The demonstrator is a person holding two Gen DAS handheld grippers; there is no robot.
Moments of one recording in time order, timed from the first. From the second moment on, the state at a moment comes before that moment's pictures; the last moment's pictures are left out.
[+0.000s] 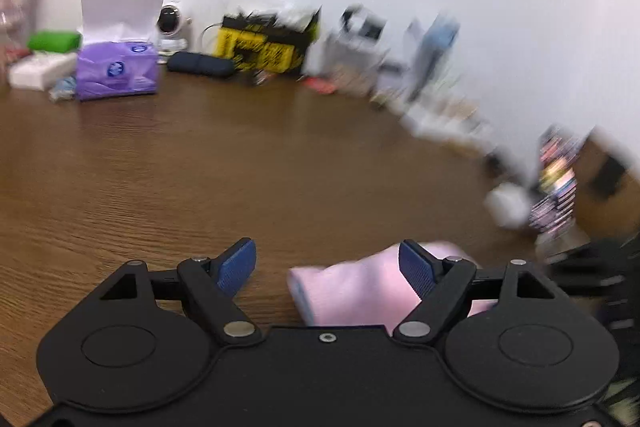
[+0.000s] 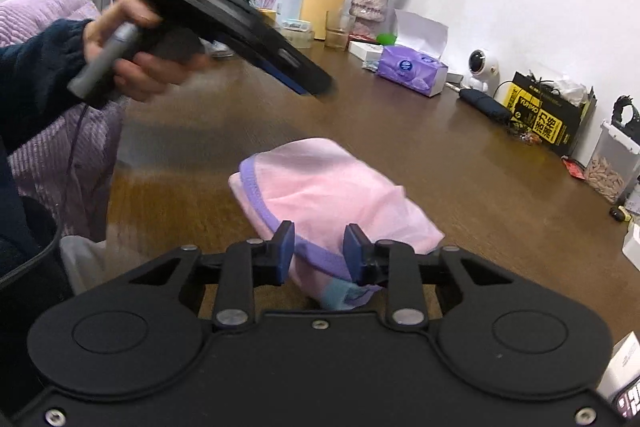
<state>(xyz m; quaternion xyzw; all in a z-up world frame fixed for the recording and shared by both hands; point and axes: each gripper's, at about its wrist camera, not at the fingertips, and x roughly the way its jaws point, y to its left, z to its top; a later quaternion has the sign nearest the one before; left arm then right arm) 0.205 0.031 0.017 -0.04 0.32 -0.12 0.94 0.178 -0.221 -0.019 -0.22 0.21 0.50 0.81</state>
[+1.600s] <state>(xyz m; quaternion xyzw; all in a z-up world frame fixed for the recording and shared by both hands) 0.242 0.070 -0.008 -0.18 0.38 -0.16 0.89 0.283 -0.234 -0.033 0.10 0.38 0.34 0.86</state>
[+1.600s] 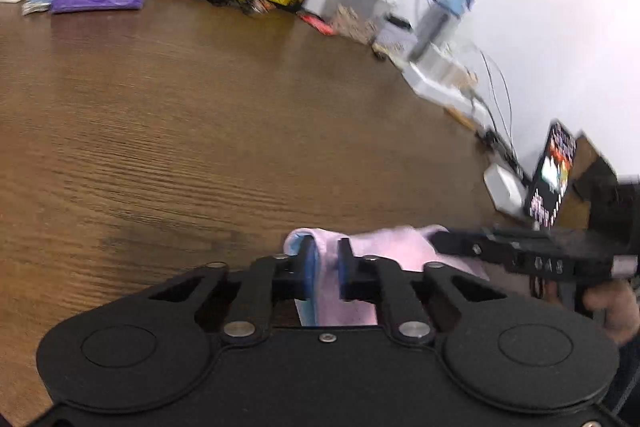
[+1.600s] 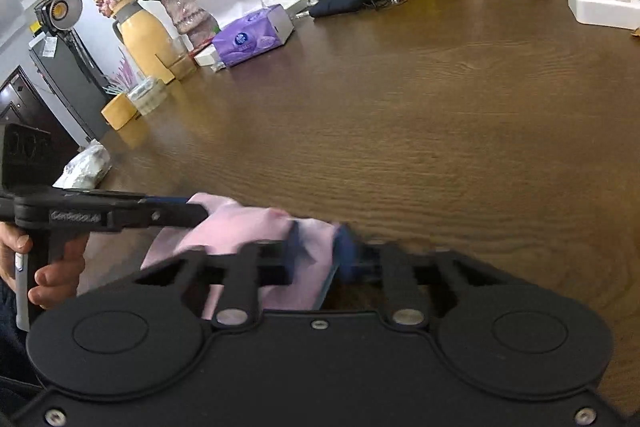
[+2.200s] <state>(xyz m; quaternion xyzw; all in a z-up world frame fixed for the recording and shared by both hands) 0.284 0.037 -0.002 -0.14 0.42 -0.21 0.87 0.246 -0.254 -0.037 0.12 0.33 0.29 0.89</state>
